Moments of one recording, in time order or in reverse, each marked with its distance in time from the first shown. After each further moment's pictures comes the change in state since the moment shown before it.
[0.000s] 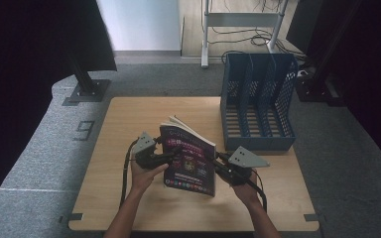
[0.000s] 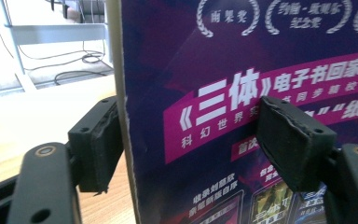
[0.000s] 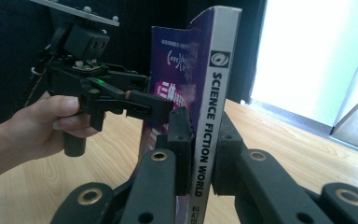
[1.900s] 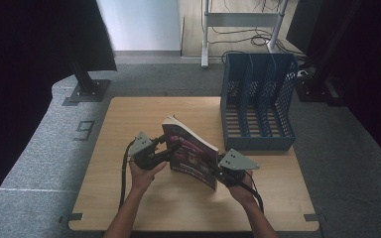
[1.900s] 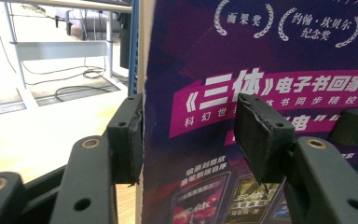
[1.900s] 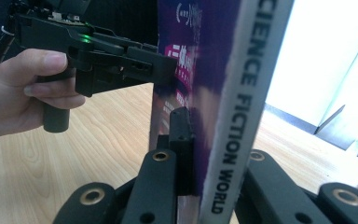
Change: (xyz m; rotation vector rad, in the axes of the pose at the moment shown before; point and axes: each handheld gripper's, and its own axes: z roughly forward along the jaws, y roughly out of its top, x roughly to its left) left arm -0.007 0.007 -0.008 -0.075 0.000 -0.006; right arm 0.007 -0.009 0.014 0.046 -0.026 -0.089
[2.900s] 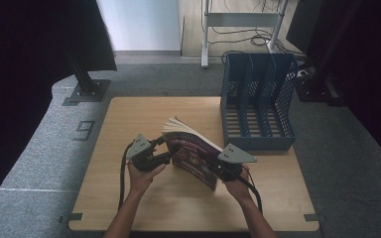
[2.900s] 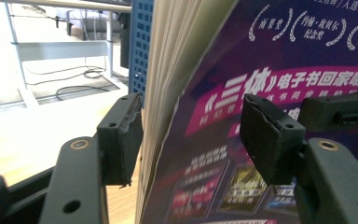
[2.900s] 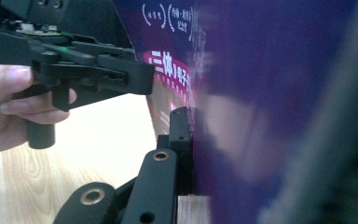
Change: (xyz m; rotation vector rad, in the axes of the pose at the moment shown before) left arm -0.001 -0.003 -0.010 0.006 0.010 0.008; right arm -0.008 -0.001 0.015 -0.005 0.015 0.069
